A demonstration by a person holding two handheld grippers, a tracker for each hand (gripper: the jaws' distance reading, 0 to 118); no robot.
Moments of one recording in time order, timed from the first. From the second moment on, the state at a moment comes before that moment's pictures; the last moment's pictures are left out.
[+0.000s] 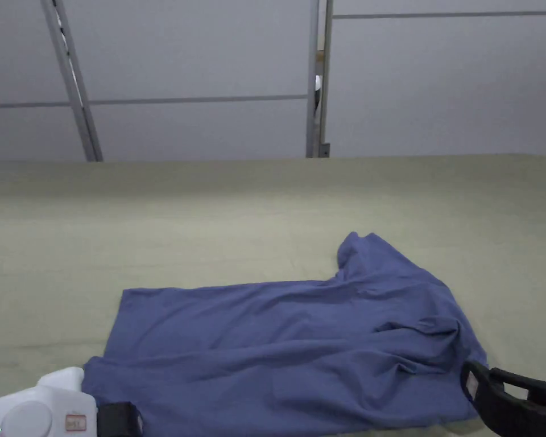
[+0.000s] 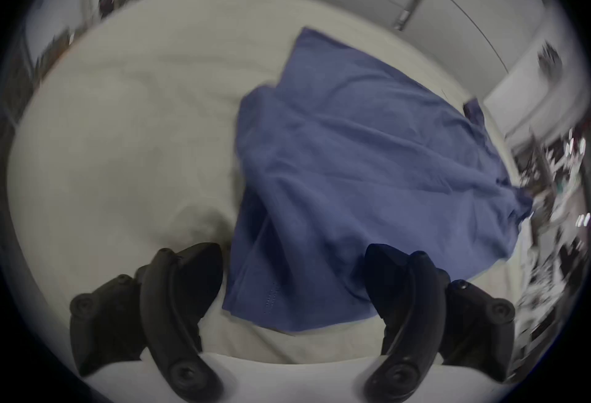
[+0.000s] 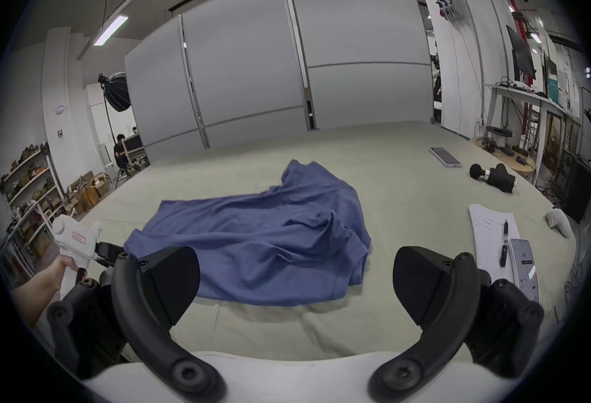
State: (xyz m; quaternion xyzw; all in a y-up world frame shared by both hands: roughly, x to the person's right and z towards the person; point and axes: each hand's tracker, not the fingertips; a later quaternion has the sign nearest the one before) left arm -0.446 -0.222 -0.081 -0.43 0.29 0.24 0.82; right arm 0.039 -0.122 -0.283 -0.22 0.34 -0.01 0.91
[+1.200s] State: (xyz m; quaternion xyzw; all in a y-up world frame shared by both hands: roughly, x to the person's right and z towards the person) left arm -0.371 -0.219 0.061 -0.44 0.27 0.26 0.82; right arm 0.083 -0.208 -0.280 -0.48 0.32 0.10 0.81
